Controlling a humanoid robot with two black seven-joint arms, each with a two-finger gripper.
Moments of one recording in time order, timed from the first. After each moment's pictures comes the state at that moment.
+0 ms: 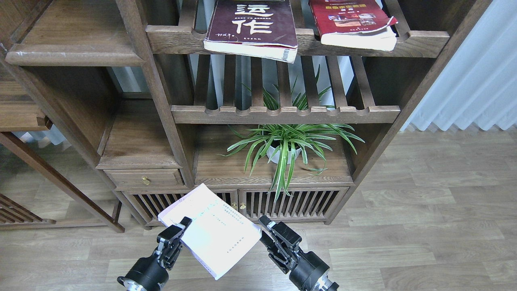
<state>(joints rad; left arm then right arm) 0.16 0.28 -0.98 -1.28 -0.30 -0.49 -0.06 -0.12 0.02 0.89 1.03 0.28 0.58 -0.20</state>
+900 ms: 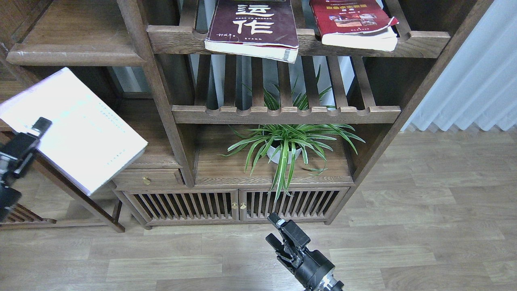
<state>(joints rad) 0.18 0.48 -1.81 -1.48 -0.09 -0.49 0.28 -0.12 0.01 0.91 1.01 0.28 0.58 -0.20</state>
